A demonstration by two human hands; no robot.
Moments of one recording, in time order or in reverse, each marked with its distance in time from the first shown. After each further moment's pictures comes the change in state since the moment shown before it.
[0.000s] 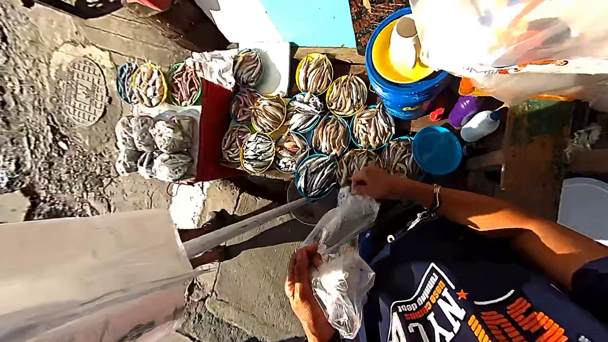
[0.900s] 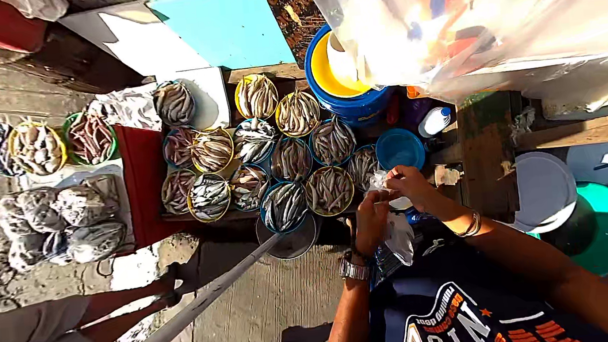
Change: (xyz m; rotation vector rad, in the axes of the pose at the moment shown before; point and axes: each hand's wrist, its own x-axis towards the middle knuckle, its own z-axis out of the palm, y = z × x) left_hand 0.066 -0.119 0.158 0.535 -0.873 -0.211; right_hand -0.107 0.036 -0.040 0.765 0.789 0.456
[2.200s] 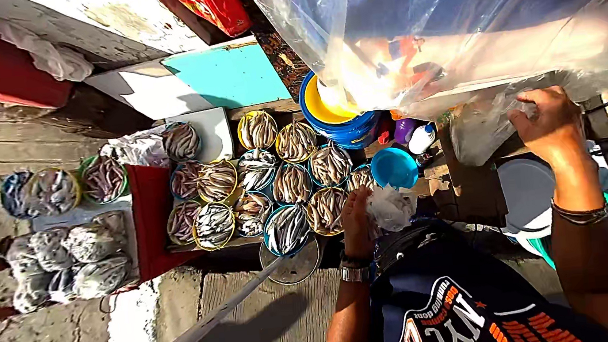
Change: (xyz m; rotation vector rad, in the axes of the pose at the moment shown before) left_hand -0.009 0.065 -0.005 -0.658 0.146 -0.058; right_hand -0.115 -0.086 -0.207 -0.846 0.847 -0.548
